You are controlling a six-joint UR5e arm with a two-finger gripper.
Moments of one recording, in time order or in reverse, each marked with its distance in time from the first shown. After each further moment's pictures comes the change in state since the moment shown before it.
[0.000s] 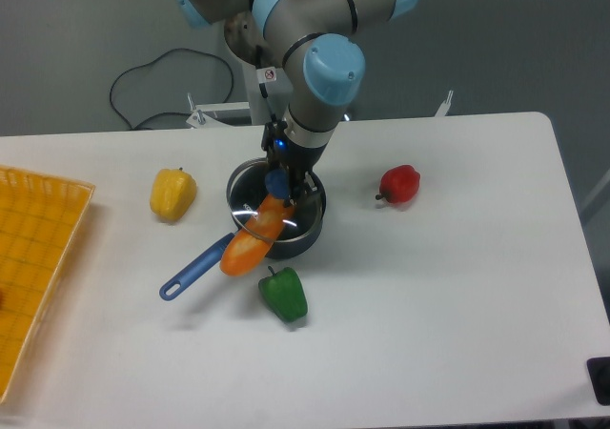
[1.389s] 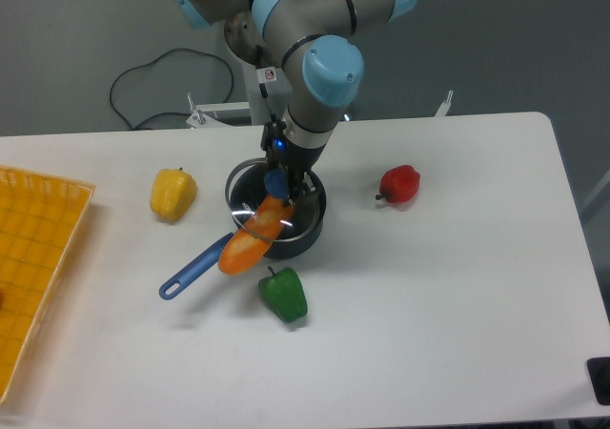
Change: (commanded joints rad) arm -0.002 -0.002 -0.006 0.002 0.000 0.005
